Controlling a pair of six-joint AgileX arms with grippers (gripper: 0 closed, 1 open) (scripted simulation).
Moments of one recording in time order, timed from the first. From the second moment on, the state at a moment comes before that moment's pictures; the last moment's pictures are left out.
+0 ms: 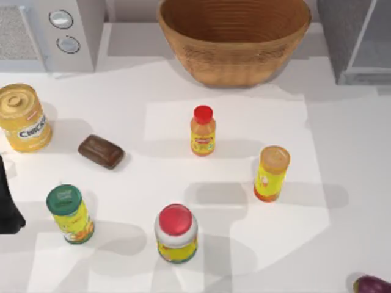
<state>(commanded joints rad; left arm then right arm) 0.00 0.00 0.00 0.00 0.00 0.00 -0.27 2.11 0.99 1.12 -0.25 0.01</state>
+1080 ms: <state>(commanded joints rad) 0.00 0.00 0.00 0.00 0.00 0.00 -0.23 2.38 1.49 0.88 -0.20 0.01</state>
